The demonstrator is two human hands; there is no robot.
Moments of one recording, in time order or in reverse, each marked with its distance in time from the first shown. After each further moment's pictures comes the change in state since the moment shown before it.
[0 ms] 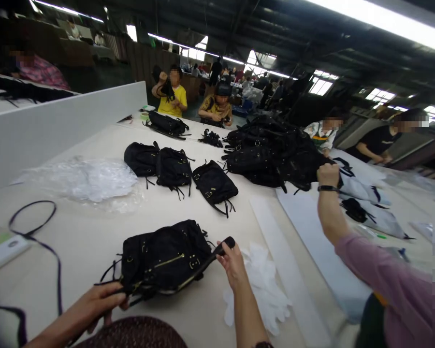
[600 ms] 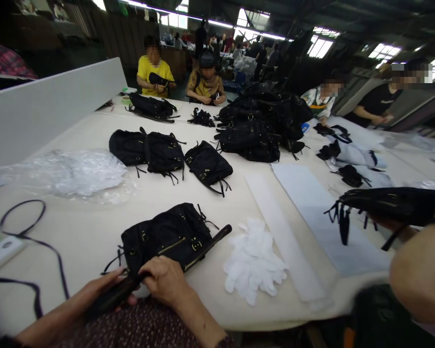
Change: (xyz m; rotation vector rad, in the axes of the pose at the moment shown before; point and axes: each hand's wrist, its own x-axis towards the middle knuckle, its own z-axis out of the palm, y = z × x) left_hand 0.007 -0.007 0.010 -0.425 -0.181 -0.301; right_hand -0.124 0.073 0.104 -0.957 -0.807 -0.733
